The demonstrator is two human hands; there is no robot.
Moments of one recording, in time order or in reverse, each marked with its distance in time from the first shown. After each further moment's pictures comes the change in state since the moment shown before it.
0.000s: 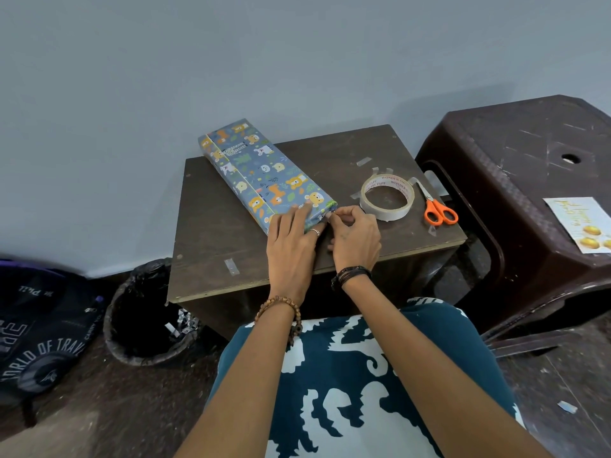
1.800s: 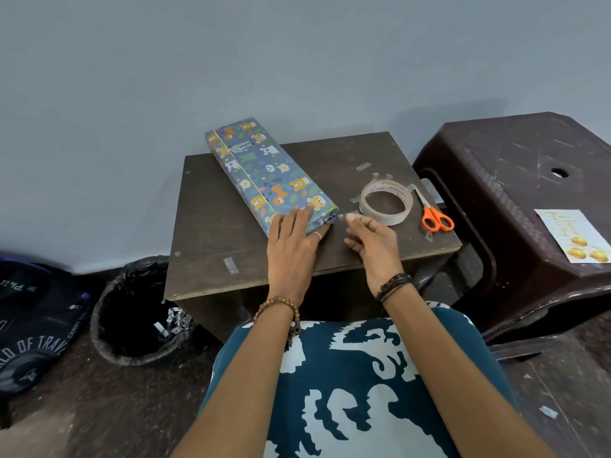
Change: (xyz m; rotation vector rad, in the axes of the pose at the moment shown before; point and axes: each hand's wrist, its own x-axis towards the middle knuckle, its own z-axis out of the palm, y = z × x) left_hand -0.002 0.000 -0.004 -0.042 0.003 0.009; right_hand 0.001 -0.001 -0.044 0.663 -0.337 0.237
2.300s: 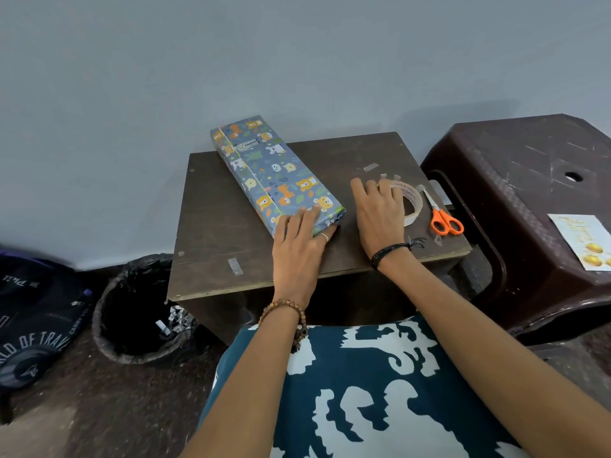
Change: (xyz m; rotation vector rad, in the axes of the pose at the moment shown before) left_hand 0.000 0.000 -0.001 -0.022 0.023 -0.004; right_hand 0.060 -0.003 0.007 -1.827 0.333 -1.013
